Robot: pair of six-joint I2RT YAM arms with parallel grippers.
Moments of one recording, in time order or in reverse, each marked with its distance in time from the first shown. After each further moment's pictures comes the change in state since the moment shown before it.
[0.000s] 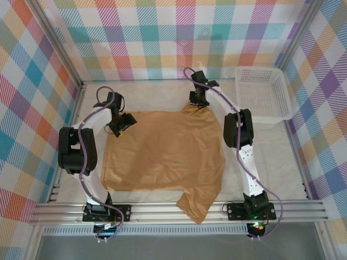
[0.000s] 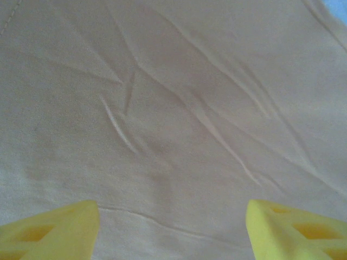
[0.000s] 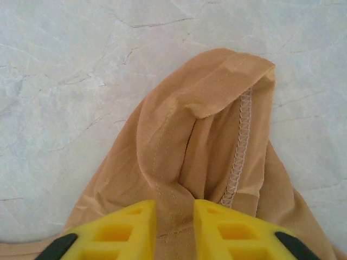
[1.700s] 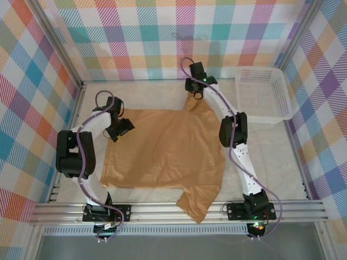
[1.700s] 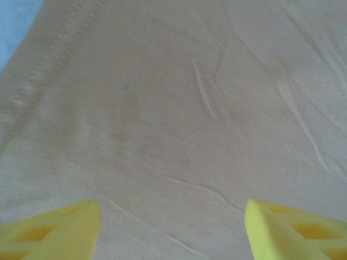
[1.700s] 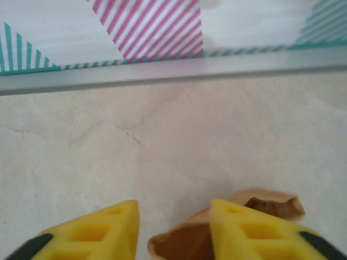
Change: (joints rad) left arm 0.000 -0.072 -0.090 -0.005 -0.069 0.000; right arm 0.008 0.179 0.362 0.133 0.052 -0.069
